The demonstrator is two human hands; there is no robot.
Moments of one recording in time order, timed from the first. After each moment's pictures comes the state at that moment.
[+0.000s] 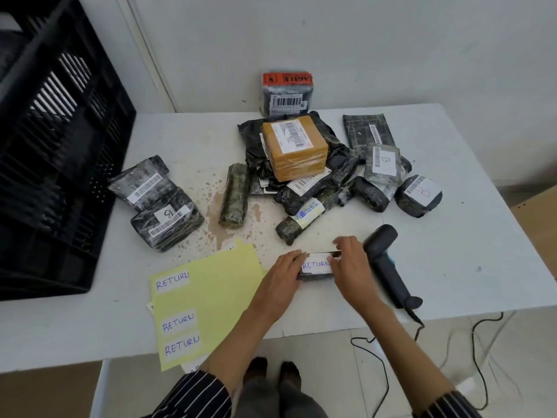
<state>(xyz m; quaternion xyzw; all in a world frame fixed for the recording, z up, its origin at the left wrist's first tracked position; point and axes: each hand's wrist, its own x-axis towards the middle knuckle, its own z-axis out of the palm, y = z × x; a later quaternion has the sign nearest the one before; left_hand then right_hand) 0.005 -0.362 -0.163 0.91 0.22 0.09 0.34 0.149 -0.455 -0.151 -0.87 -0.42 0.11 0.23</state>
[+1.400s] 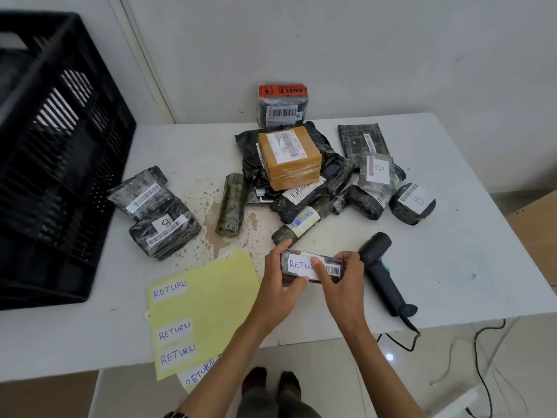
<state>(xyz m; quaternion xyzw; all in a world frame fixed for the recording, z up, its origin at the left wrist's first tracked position) 0.007 -0.372 -0.128 0.65 0.32 0.20 0.66 0.108 -0.454 -0.122 -0.83 -0.17 0.18 0.50</state>
